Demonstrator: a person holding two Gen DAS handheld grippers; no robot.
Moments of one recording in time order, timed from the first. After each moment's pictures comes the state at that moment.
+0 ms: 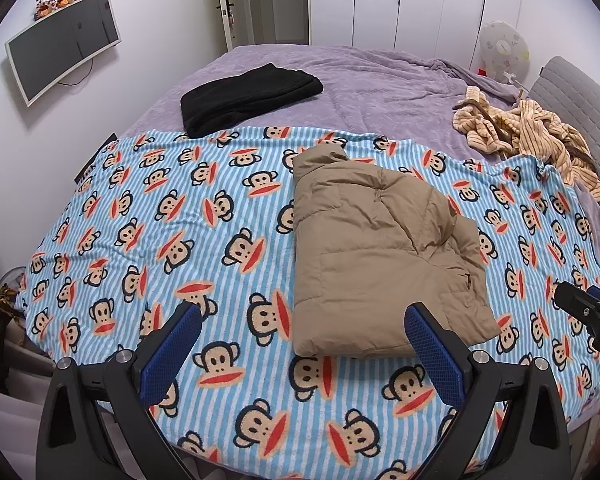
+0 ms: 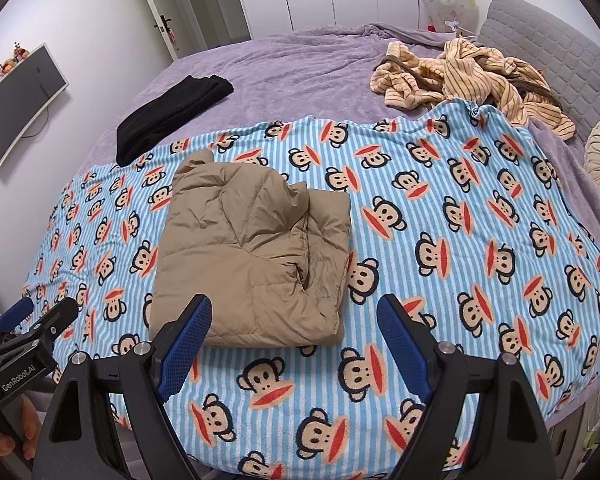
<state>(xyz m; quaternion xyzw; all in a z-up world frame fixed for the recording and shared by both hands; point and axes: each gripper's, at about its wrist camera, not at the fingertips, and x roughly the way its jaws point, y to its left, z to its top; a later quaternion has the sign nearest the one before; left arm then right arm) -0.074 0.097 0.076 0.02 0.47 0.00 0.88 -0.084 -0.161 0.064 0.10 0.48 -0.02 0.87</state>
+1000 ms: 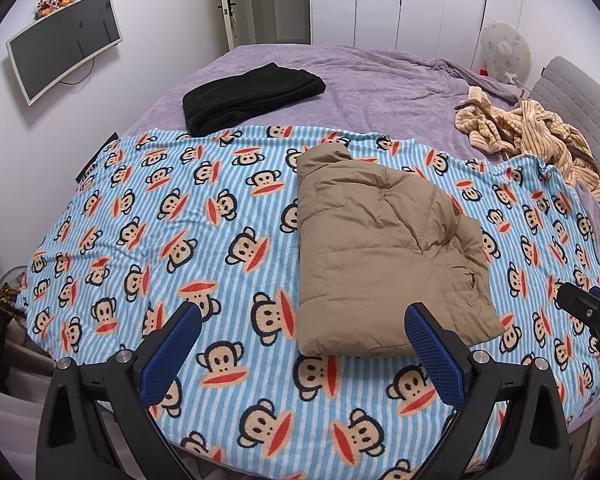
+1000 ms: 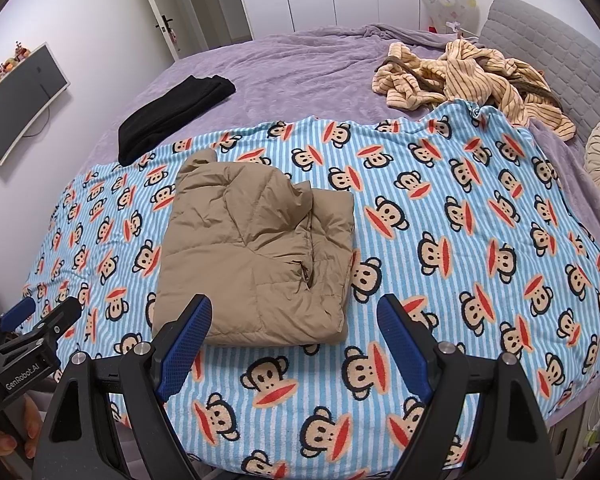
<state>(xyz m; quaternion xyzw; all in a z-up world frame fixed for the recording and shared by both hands) -0.075 0.099 0.074 0.02 0.47 0.00 0.88 -0.086 -0.158 0.064 0.10 0.48 -0.02 0.87</state>
